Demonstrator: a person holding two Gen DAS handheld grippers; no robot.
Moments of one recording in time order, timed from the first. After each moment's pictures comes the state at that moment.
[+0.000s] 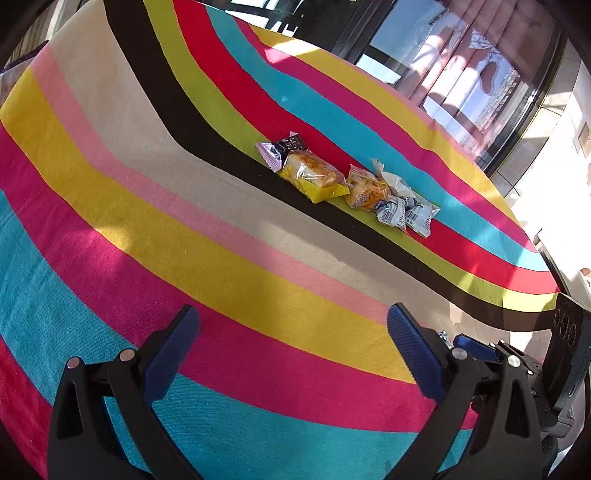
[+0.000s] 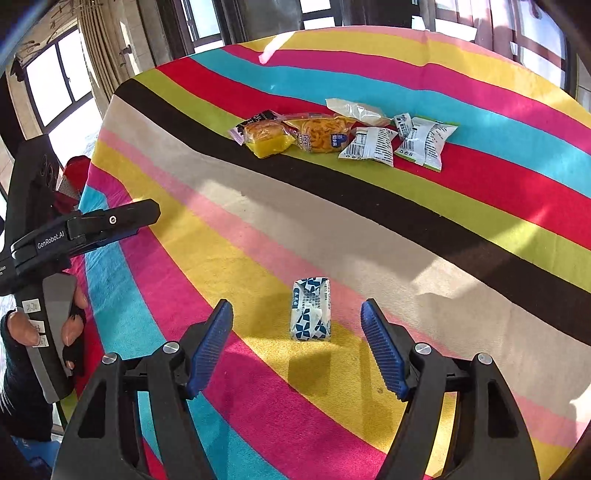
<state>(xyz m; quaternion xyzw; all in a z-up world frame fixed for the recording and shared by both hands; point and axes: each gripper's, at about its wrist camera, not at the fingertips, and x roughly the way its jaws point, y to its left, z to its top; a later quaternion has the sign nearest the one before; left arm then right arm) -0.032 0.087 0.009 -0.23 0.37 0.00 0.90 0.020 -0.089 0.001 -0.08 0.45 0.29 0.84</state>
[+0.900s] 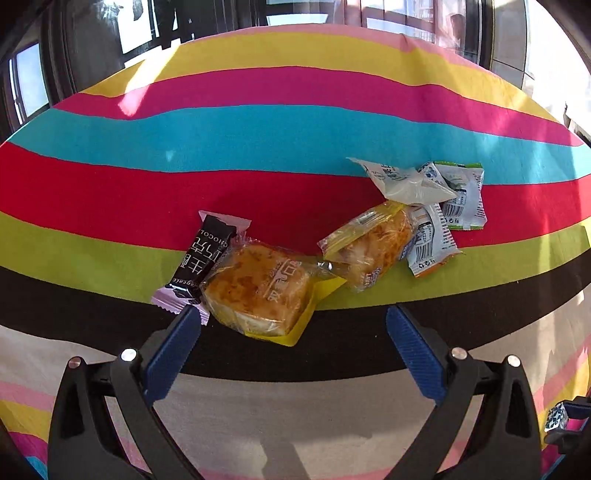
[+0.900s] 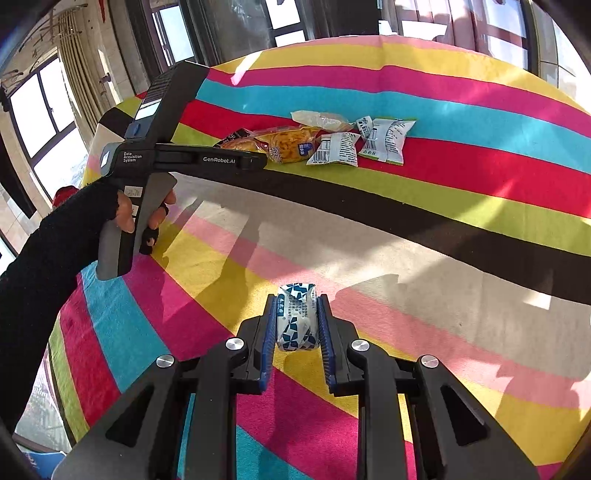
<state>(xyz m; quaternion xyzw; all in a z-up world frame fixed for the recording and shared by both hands) 0.137 0.038 0.012 0.06 0.42 -0.05 0.90 0.008 -0.121 0.008 -0.02 0.43 0.26 0.87</state>
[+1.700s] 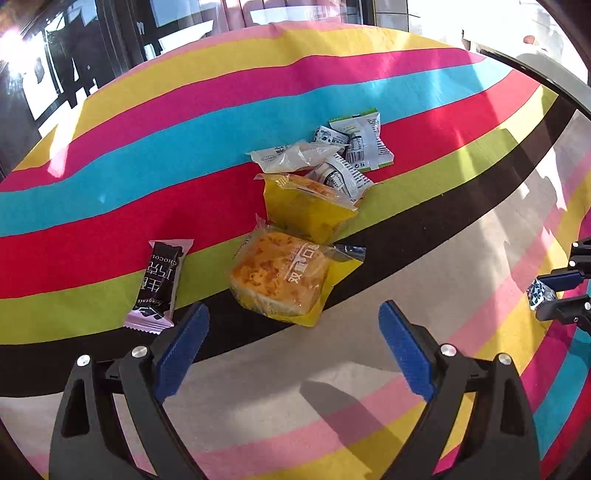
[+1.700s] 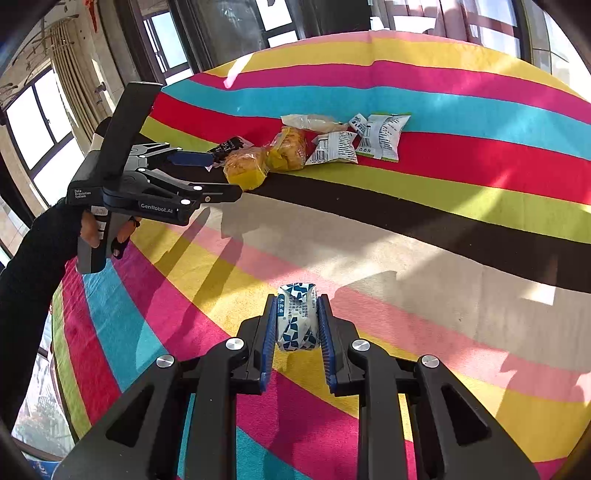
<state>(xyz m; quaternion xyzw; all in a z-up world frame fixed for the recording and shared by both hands) 0.108 0.024 0.020 0.17 0.41 -0.21 0.87 0.012 -0.125 0.005 0.01 0.43 0.26 0.86</state>
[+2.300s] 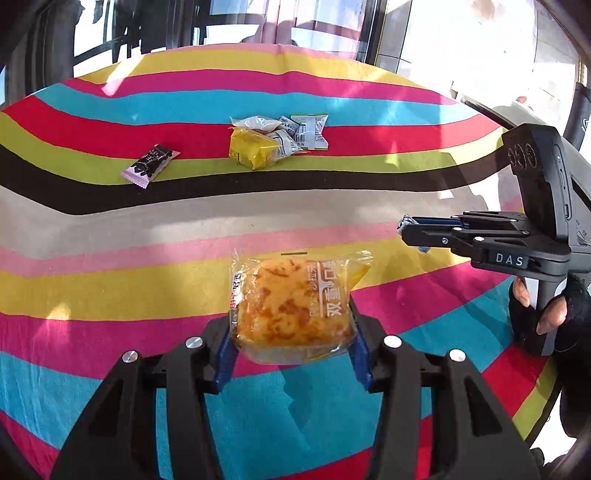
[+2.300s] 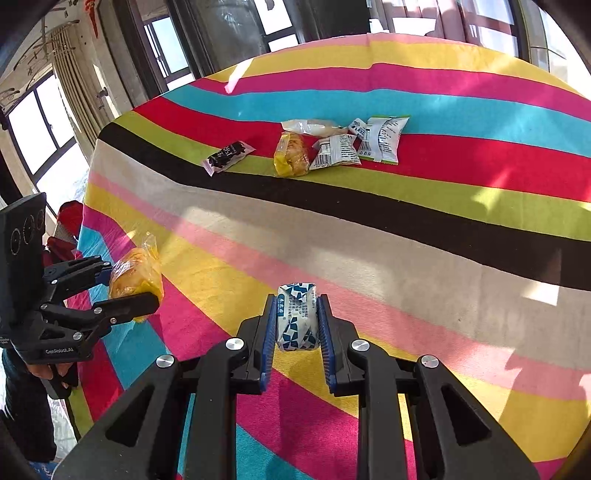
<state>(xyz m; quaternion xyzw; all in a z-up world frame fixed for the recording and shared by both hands) -0.075 0.026 0.020 0.00 0.39 -0.18 0.90 0.011 -0.127 0.006 0.01 0.43 0.26 0.87</state>
